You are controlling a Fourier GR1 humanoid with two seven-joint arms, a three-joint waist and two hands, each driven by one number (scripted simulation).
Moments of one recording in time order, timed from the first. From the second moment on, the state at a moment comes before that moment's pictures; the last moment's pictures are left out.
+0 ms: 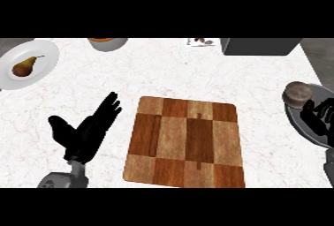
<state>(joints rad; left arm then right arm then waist) -0.07 0.12 -0.14 -1.55 0.24 -0.03 0.22 -0.16 -0.56 0.07 -1.23 0.51 -0.79 0.16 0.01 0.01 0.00</state>
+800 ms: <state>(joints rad) -0.08 0.10 -0.15 -1.54 0.22 -0.05 0.21 -0.50 -0.64 -0.20 -0.42 0.30 -0.68 -0.33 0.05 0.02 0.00</state>
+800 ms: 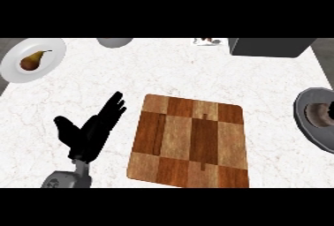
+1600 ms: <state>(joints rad) -0.09 0.09 -0.15 -1.54 0.22 -0.05 0.22 -0.57 -0.65 -0.46 -0.26 0.04 -0.33 -0.62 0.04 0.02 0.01</state>
